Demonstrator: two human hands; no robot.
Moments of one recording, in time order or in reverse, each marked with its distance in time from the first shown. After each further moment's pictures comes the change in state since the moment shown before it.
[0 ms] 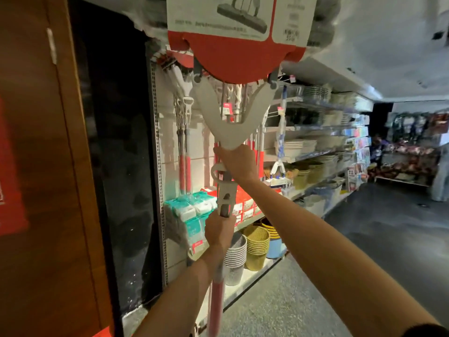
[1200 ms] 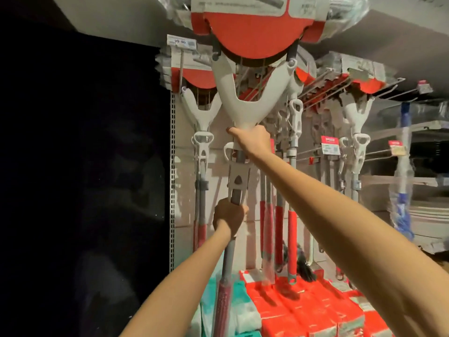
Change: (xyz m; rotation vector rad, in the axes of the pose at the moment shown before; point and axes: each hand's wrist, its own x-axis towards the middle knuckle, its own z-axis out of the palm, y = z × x) left_hand 0.540 0.106 0.252 0.028 0.257 0.147; right_hand 0.585 0.143 0.125 0.275 -0.210 -0.243
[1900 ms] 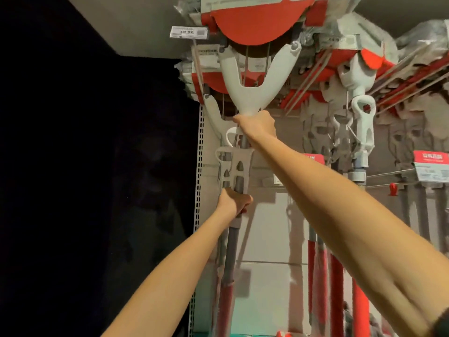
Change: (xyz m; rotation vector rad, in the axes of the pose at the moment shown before) left_hand 0.188 0.024 0.002 0.093 0.130 -0.086; right_hand 0.171 0.024 0.088 0.177 -0.121 -0.056
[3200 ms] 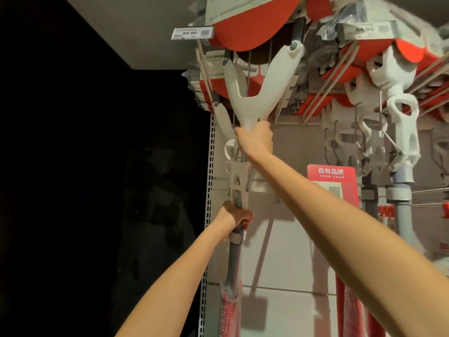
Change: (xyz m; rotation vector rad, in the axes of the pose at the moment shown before) left_hand 0.054 -0.016 -0.015 0.052 -0.063 0.019; right_hand 0.034 0.018 0.045 0.066 0.014 -0.080
